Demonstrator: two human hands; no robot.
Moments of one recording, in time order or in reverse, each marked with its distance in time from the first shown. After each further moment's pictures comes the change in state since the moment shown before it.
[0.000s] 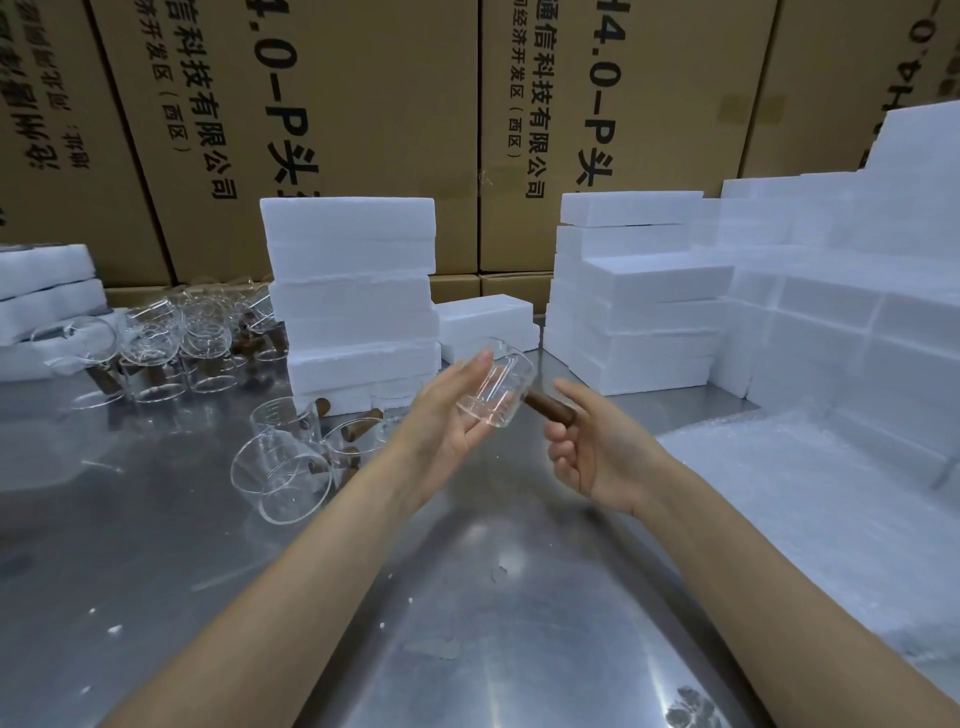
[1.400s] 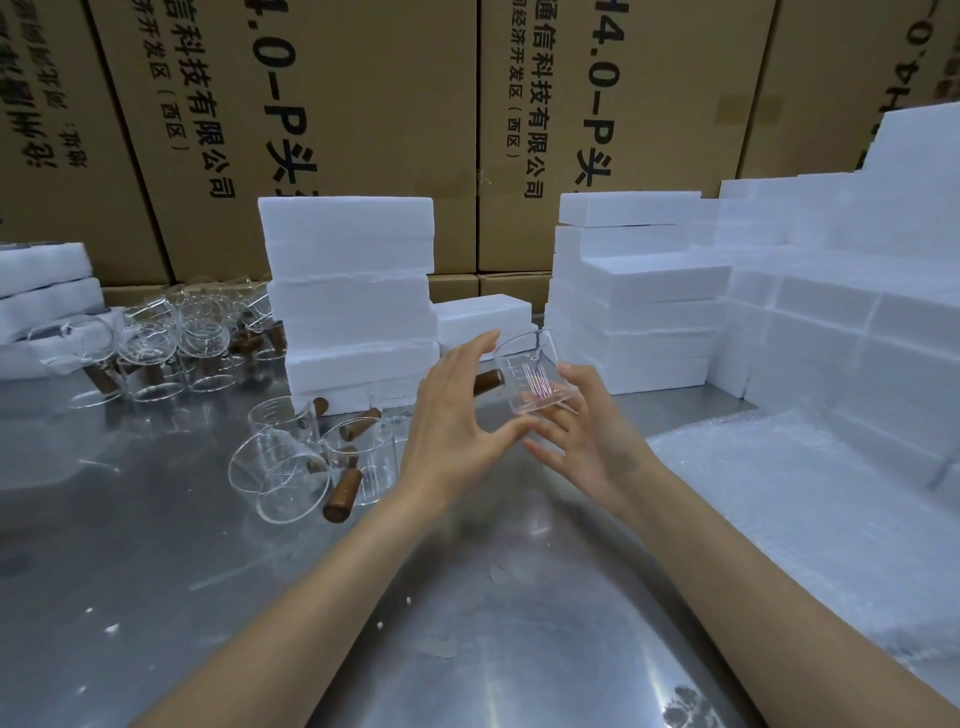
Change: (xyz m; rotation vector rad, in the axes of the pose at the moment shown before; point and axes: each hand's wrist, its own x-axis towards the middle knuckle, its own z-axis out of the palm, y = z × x) left_hand -0.002 -0.019 0.003 1.182 0.213 0.688; right_hand 0.007 0.008 0.002 0.029 -0.032 -0.248
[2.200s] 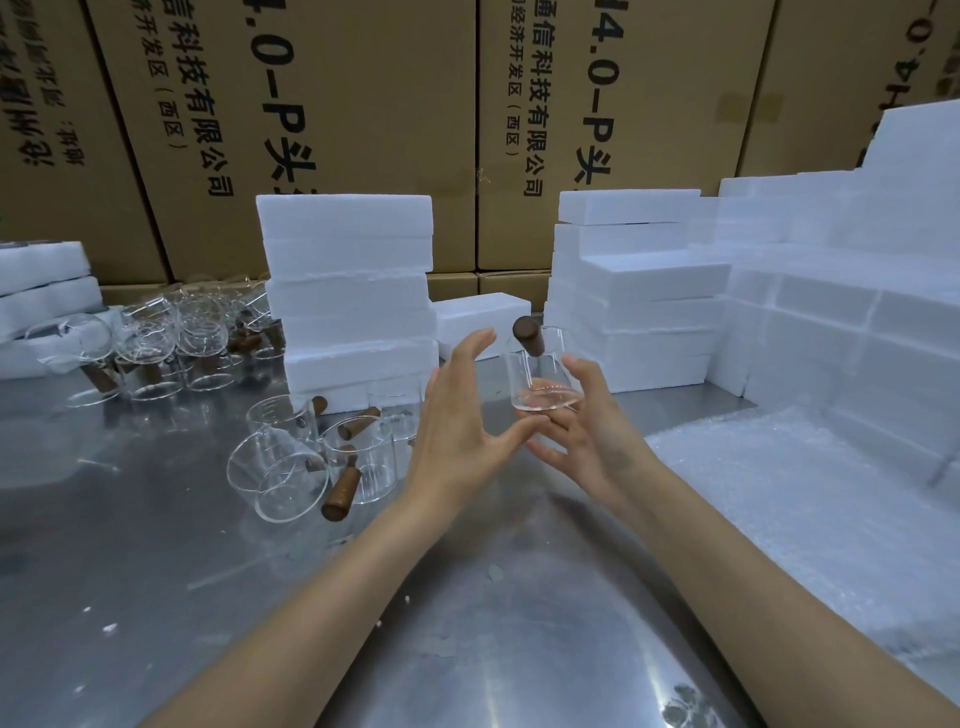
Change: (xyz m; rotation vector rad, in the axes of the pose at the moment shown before) left_hand -0.007 0.007 0.005 -0.059 0.053 0.015; right_hand 0.000 -0.002 0.003 -0.028 0.094 0.006
